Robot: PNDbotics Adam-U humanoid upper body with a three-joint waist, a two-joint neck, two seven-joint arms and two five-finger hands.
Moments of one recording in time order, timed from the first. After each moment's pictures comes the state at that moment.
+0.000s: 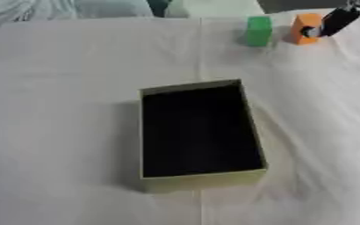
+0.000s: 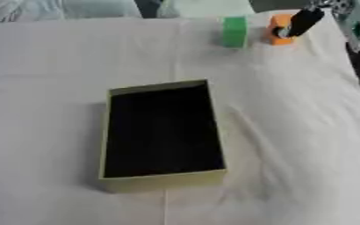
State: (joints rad) left arm -0.24 0.36 0.13 -1.99 -0.05 -0.40 0.71; right arm -1.27 -0.53 0.18 -0.76 1.06 -0.32 0.47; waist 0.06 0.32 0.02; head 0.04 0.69
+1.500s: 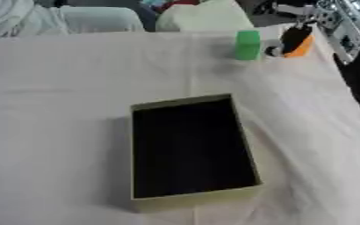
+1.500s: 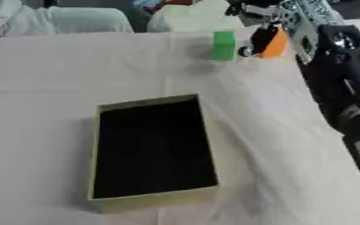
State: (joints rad) left arm -0.25 0.35 0.13 -1.99 -0.04 -0.40 0.71; right arm -1.28 -0.47 0.15 -0.78 1.06 -0.25 0.53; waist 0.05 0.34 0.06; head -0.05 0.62
